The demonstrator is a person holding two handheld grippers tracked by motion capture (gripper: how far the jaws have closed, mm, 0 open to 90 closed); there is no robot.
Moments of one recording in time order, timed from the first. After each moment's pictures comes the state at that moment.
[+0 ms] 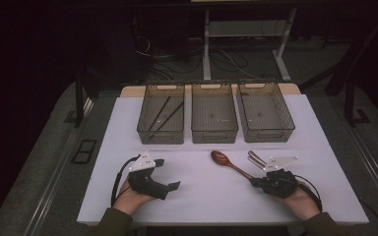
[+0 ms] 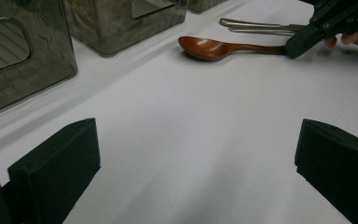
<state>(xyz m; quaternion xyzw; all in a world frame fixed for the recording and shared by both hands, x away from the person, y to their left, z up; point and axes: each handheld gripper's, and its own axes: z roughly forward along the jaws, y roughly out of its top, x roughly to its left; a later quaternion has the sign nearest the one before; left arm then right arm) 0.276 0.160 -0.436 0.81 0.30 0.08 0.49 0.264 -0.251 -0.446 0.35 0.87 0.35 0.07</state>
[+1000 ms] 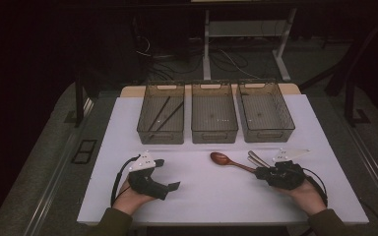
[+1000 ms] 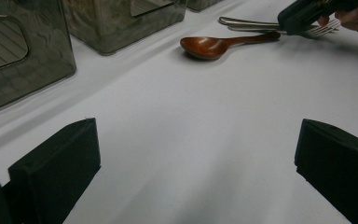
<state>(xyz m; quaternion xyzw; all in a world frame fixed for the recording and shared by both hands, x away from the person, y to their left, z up) 0.276 0.160 -0.436 0.82 0.29 0.08 0.49 0.278 -0.269 -0.432 0.37 0.84 0.39 0.09</state>
